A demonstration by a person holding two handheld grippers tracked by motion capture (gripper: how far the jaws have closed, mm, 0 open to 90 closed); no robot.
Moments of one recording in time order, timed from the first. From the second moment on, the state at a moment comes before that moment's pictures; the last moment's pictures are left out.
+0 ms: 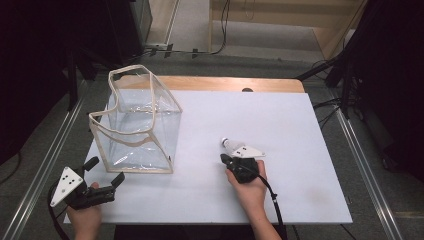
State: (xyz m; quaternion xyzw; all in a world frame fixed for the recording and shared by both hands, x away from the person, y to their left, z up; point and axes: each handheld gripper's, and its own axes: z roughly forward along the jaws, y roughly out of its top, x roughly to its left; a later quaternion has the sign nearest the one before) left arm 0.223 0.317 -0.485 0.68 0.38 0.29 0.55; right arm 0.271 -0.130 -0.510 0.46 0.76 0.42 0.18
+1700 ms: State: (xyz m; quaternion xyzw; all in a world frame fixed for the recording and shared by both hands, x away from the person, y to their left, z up) left arm 0.224 0.319 -0.485 0.68 0.39 0.29 0.55; right arm 0.314 -0.166 -0.504 0.49 0.75 0.39 0.20
